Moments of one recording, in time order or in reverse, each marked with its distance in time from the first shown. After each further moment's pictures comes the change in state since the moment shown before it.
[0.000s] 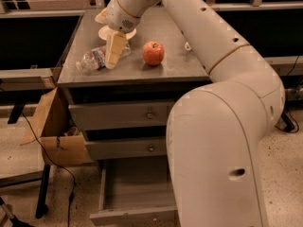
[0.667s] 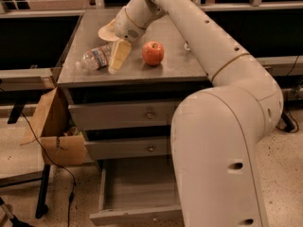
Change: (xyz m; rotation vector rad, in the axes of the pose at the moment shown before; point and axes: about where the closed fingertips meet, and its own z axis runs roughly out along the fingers) arm 0.034 0.000 0.022 -0.001 -0.047 0.134
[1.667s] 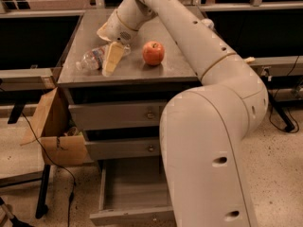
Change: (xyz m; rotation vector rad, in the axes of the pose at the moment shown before) arm -0.014 0.006 0.022 -0.060 -0.003 -0.020
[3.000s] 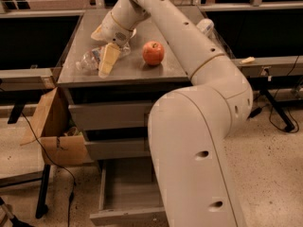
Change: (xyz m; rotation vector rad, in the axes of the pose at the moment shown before) arm -0.008 0.005 0.013 -0.070 -0.012 -0.015
